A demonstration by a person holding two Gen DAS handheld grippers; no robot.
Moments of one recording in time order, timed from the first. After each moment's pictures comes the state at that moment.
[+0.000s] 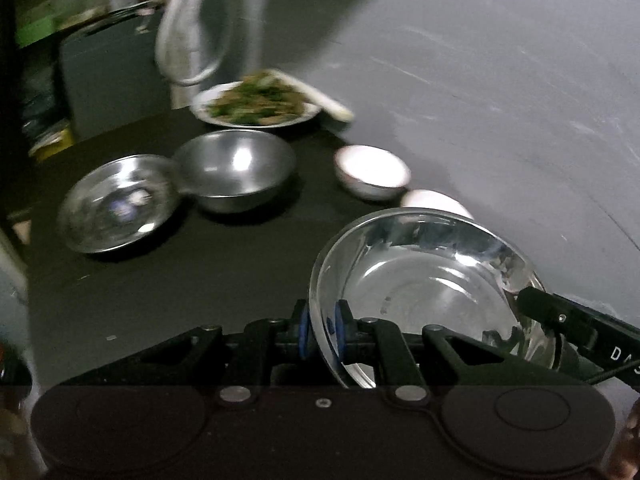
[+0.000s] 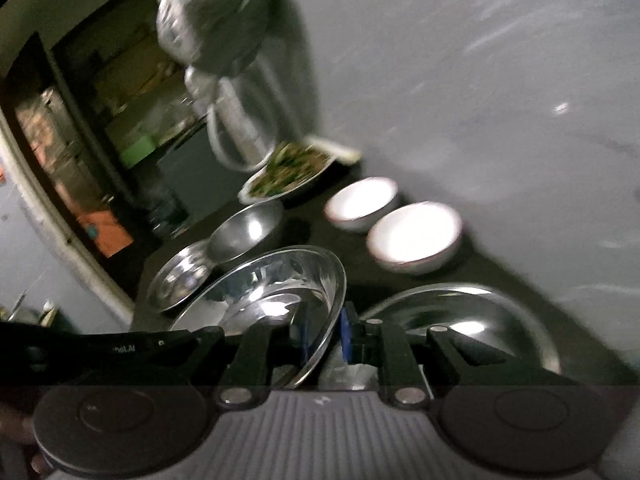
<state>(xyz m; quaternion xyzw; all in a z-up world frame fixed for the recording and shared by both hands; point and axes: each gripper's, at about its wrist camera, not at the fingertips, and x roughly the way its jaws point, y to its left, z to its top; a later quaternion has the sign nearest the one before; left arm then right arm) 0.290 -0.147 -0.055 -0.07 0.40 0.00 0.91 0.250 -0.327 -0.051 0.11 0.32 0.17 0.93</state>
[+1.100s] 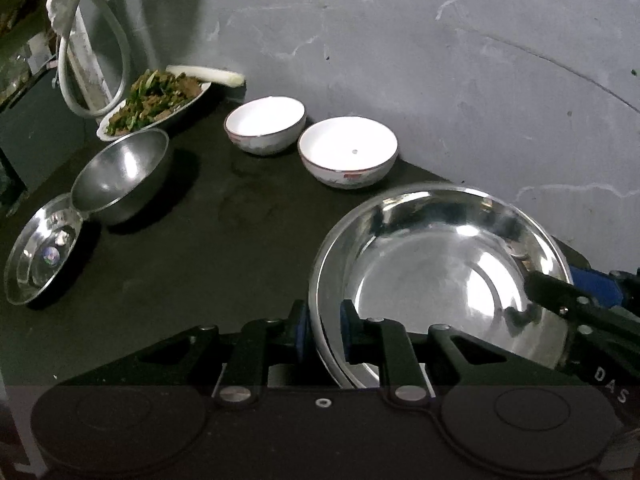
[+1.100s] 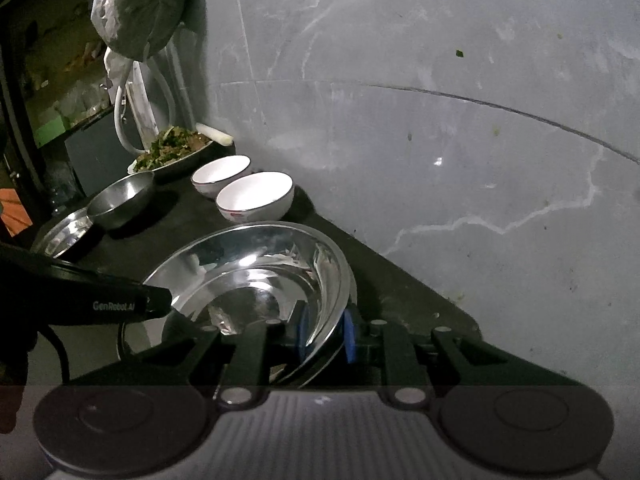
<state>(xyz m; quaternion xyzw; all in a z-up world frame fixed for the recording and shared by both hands) 0.301 -0.226 -0.097 0.08 0.44 -0.06 0.89 0.203 -0.374 -0.094 0.01 0.32 0.04 0.95</state>
